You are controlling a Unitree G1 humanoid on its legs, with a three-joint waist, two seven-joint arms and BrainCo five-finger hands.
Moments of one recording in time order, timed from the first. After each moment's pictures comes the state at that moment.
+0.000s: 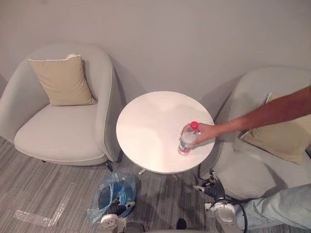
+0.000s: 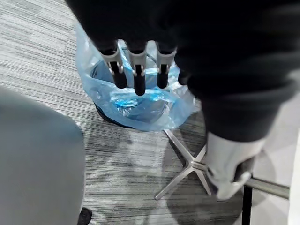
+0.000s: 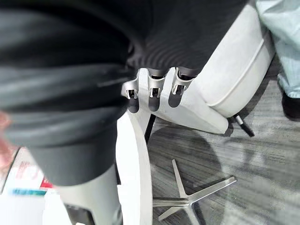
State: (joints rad) left arm 0.04 0.07 0.02 1.02 0.04 -0.06 0.10; right arm 0.22 -0.08 0.01 0.39 -0.16 -0.11 -0.20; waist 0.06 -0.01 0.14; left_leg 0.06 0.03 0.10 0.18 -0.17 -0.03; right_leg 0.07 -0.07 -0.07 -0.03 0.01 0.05
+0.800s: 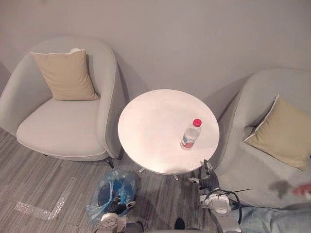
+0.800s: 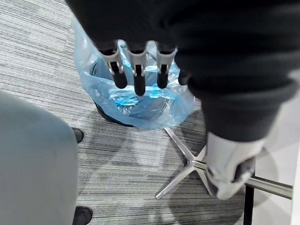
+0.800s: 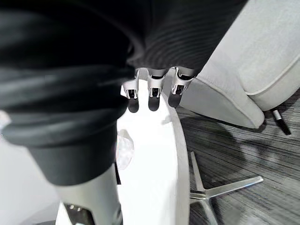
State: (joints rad) left arm 0.04 0.09 0.00 1.02 0.04 -0.08 0.10; right arm 0.15 -0.09 0.06 0.41 -0.16 -0.12 -0.22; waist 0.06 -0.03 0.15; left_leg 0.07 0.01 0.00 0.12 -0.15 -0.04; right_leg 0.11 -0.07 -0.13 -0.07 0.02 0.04
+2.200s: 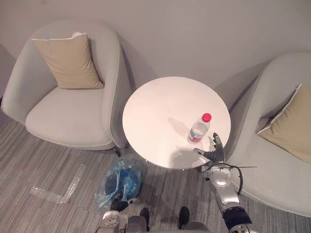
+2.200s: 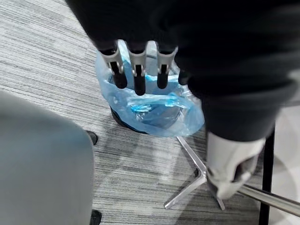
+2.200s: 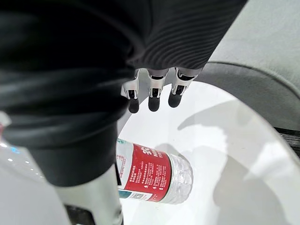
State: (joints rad) left arm 0.04 0.07 0.00 0.98 0.00 -0.08 0.11; right arm -0.13 -0.12 0.01 0.41 -0.11 -0.10 -0.37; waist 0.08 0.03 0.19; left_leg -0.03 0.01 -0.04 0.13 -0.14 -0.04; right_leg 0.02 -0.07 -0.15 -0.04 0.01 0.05
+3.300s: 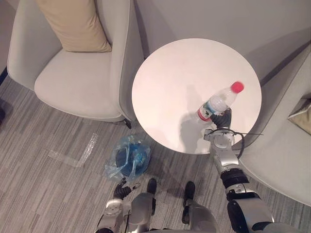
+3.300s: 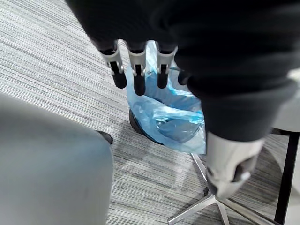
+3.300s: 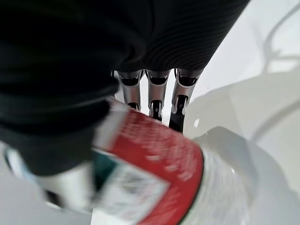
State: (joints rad) left arm -0.01 0.06 -0.04 0.91 -0.10 -0.12 0.10; right arm -0.51 -0.18 -0.03 0.57 0.02 -0.09 -0.46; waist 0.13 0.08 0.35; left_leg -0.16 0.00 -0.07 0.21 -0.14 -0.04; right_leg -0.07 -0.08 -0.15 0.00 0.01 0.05
